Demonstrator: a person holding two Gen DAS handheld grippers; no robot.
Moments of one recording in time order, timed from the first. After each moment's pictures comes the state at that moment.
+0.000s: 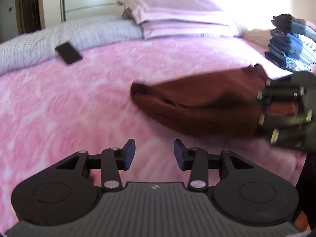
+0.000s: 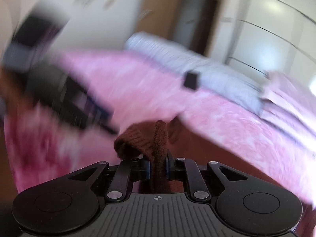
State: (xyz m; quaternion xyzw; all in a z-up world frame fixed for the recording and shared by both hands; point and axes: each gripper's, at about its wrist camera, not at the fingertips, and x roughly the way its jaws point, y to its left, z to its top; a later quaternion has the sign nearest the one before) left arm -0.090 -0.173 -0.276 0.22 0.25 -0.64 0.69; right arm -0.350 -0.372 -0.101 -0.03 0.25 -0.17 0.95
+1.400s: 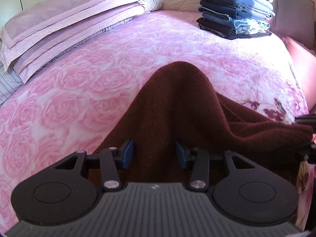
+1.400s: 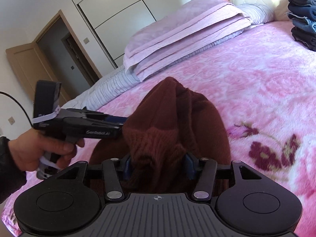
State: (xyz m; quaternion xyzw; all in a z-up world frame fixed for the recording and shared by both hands) left arm -0.290 -0.454 -0.294 0.36 0.19 -0.75 0.52; right arm -0.618 -0.513 -0.129 0.33 0.11 -0.36 0.86
